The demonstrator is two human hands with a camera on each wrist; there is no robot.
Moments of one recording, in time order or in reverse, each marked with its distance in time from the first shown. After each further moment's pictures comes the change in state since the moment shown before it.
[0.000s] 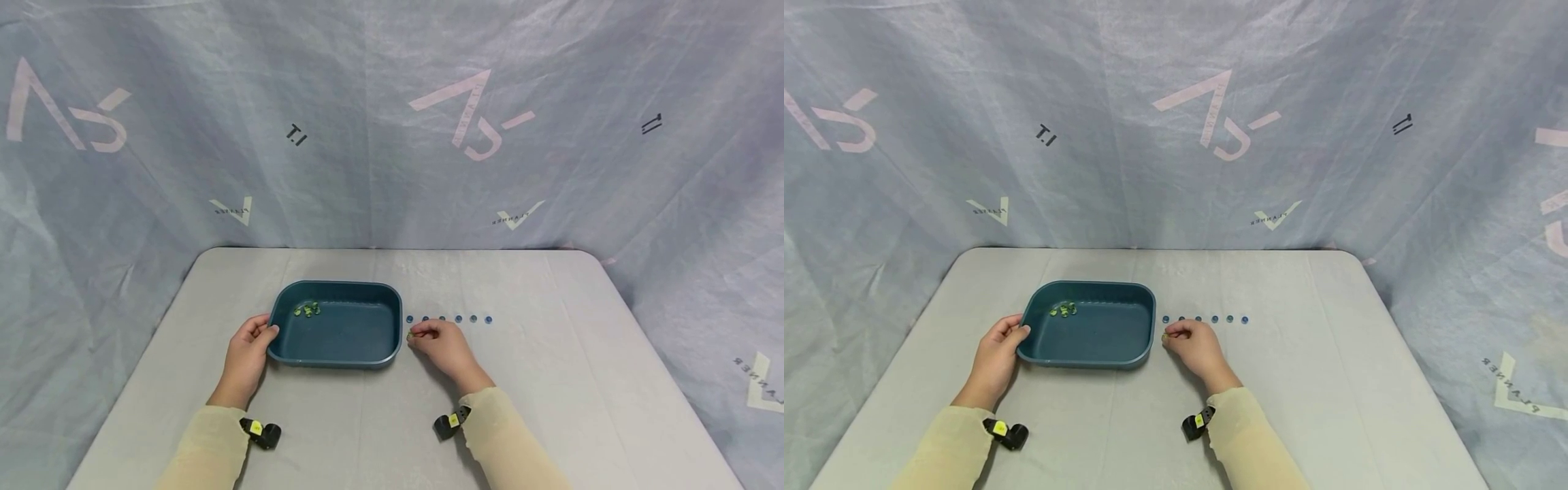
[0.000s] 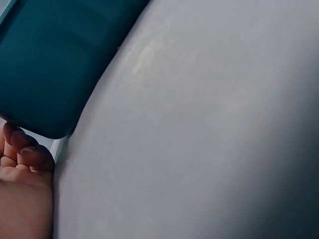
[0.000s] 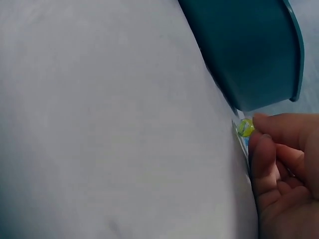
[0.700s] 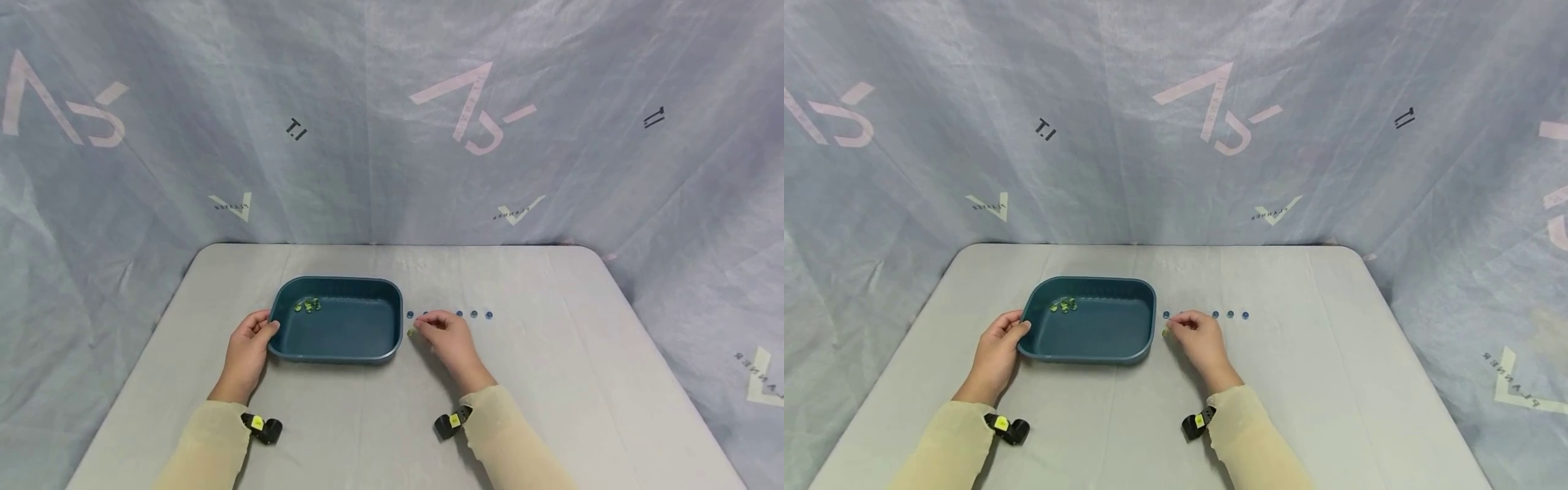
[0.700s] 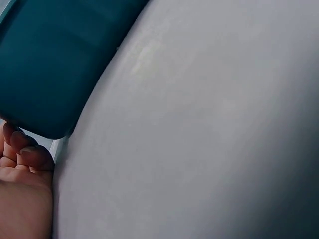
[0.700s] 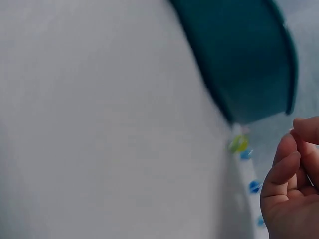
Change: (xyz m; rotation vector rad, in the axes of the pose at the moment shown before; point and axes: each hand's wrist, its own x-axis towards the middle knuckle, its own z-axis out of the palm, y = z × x) left_hand 0.002 -0.002 -0.001 0.008 0.003 0.000; right_hand -0.007 -0.013 -0.001 0.231 0.146 0.084
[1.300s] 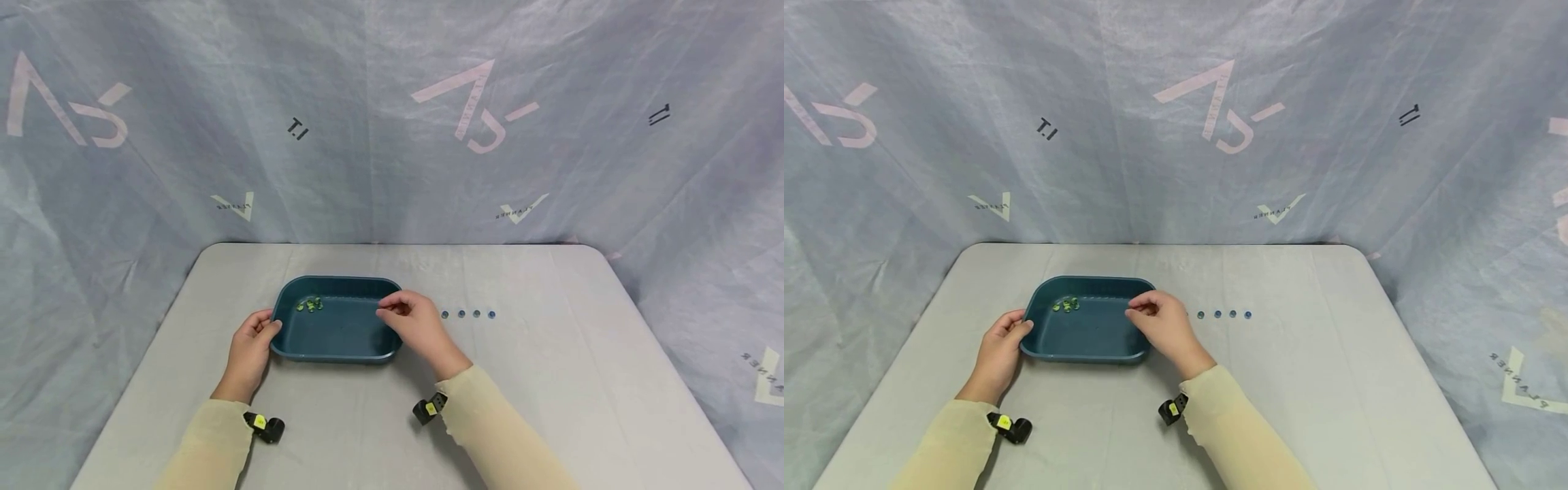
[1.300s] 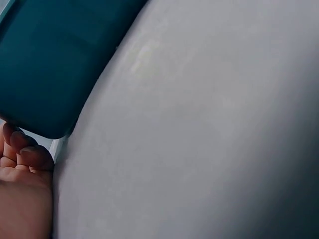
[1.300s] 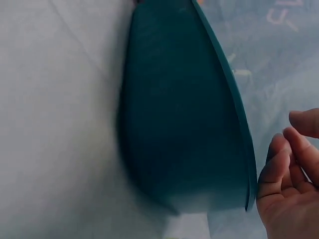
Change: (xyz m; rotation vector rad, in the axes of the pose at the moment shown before) left_hand 0.003 0.001 0.001 -0.026 -0.003 -0.033; right_hand -0.001 -0.068 0.037 -0.078 -0.199 -0.218
